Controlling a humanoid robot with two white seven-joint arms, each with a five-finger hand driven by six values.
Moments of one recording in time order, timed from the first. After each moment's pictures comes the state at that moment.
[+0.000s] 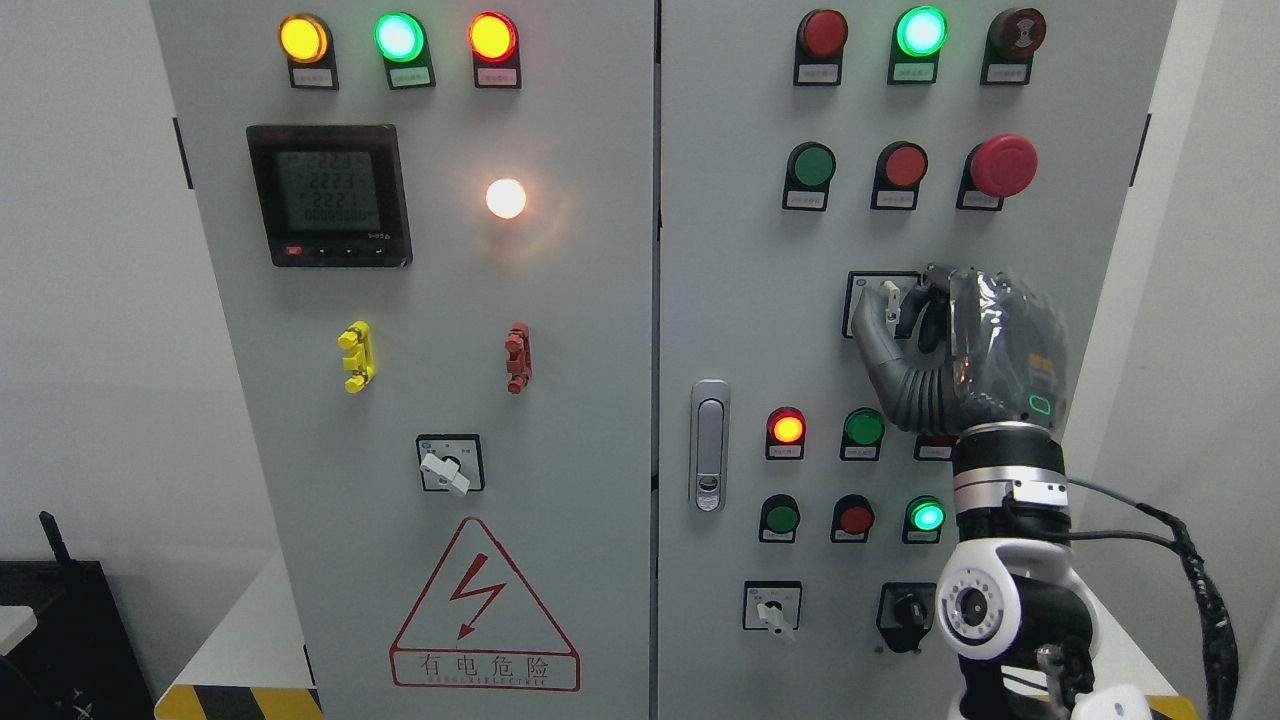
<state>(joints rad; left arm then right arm) 0.06 -0.08 0.00 0.00 0.04 -0.09 0.09 -0.74 0.06 0.06 -1.78 1.11 0.31 0.08</state>
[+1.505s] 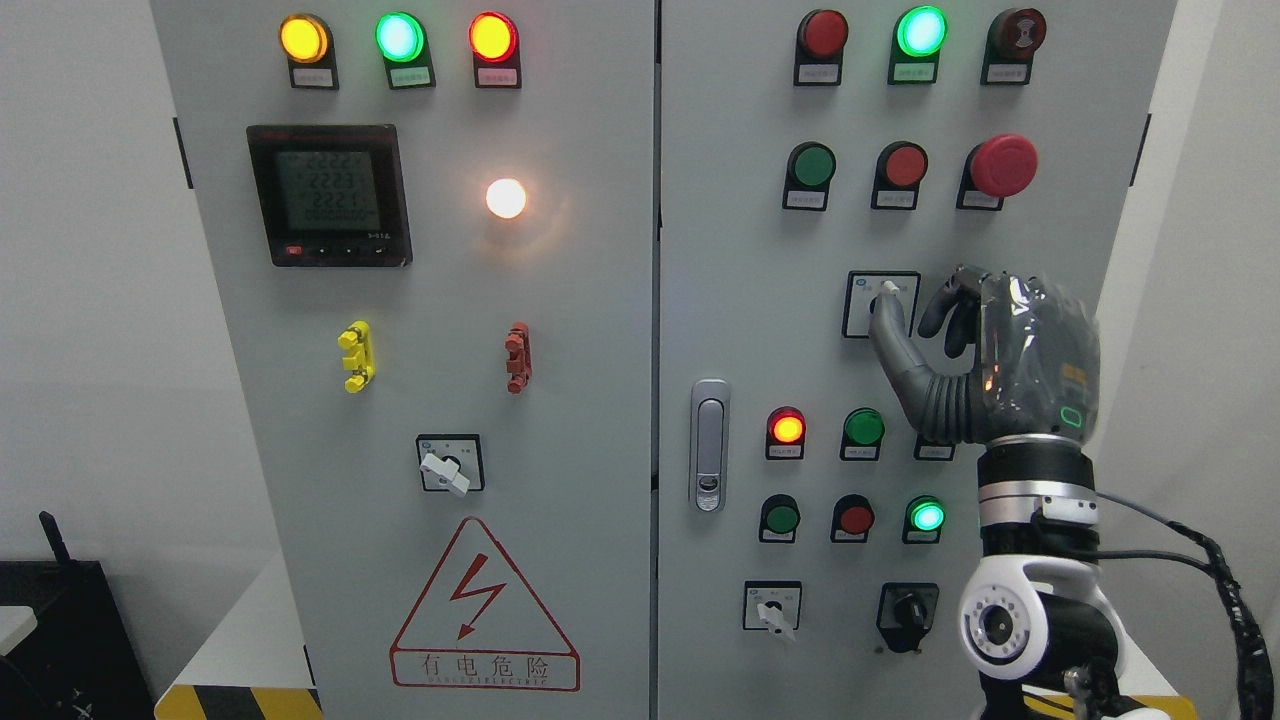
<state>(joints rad) 0.06 -0.08 0.00 0.00 0.04 -0.09 0.09 -0.69 0.05 0.02 -1.86 1.10 0.27 0.07</state>
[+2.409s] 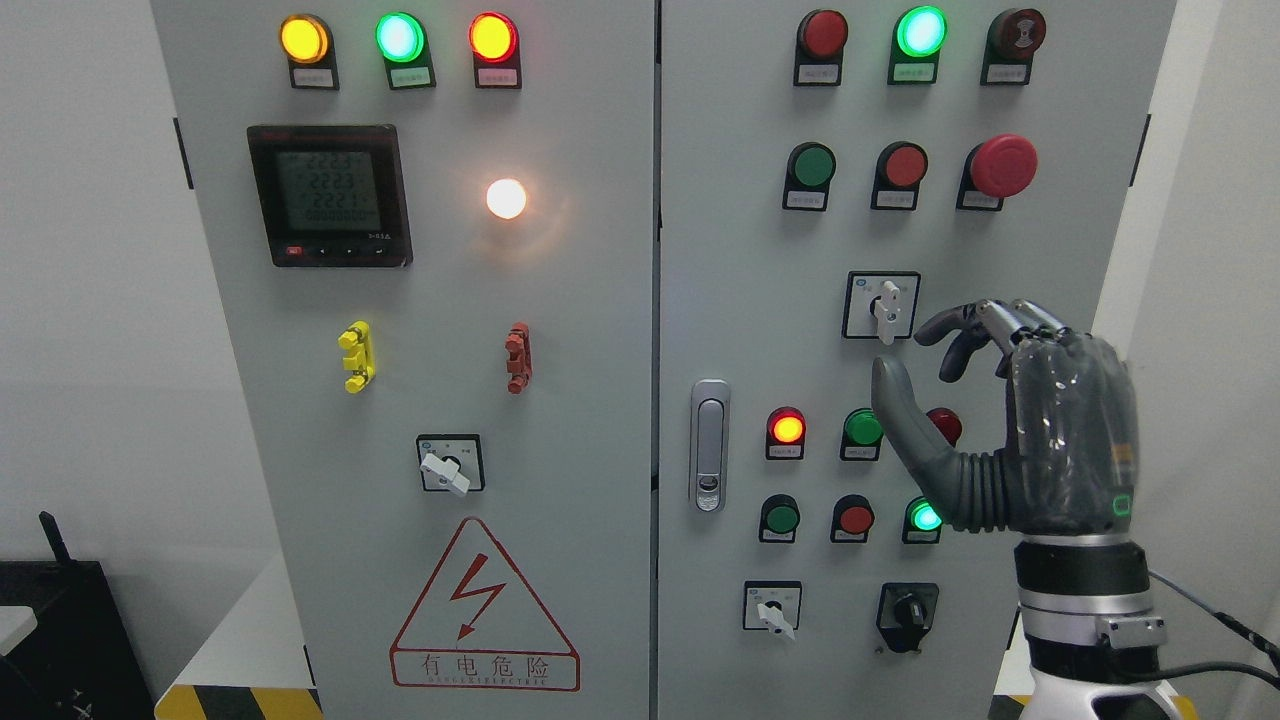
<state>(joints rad) 0.06 -0.08 0.00 0.00 0.04 -0.09 0.09 -0.51 0.05 -0.05 -2.01 0.96 -0.09 -0.01</state>
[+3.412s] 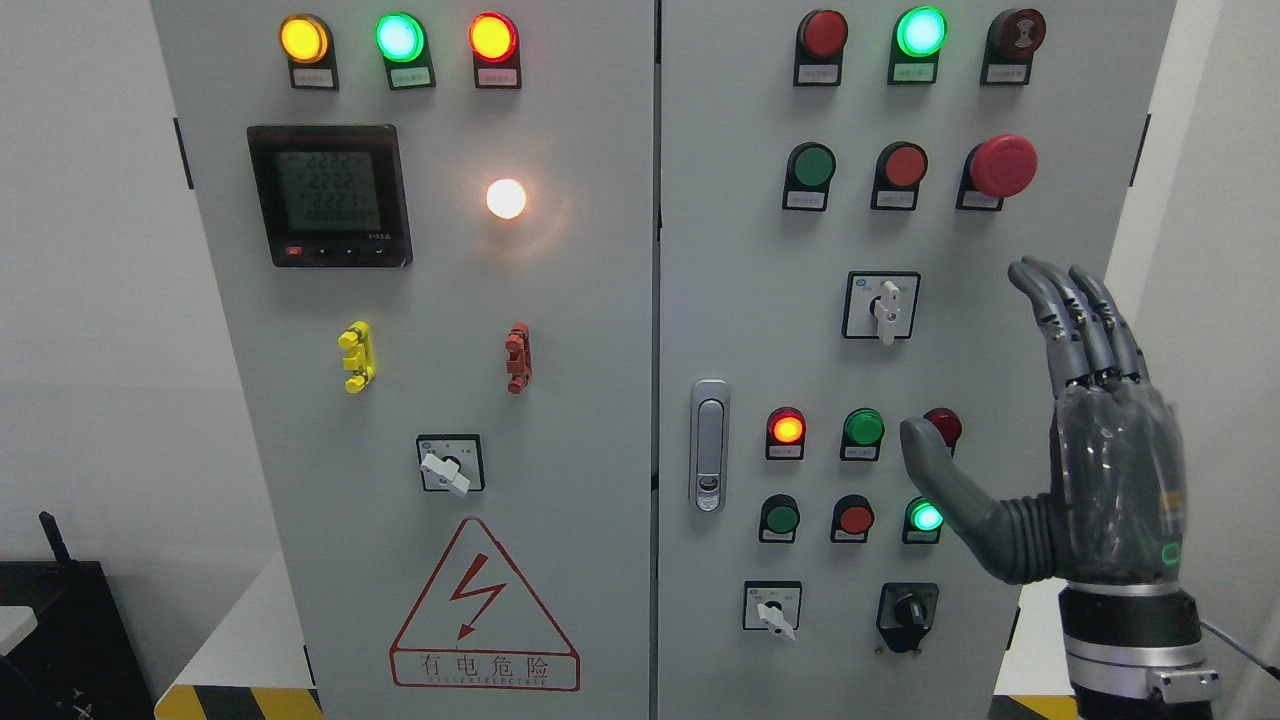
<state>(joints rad) 0.06 -0.08 0.00 0.00 0.04 -0.09 0.09 -0.45 0.05 -0.11 -2.05 0.95 -0.13 0.00</state>
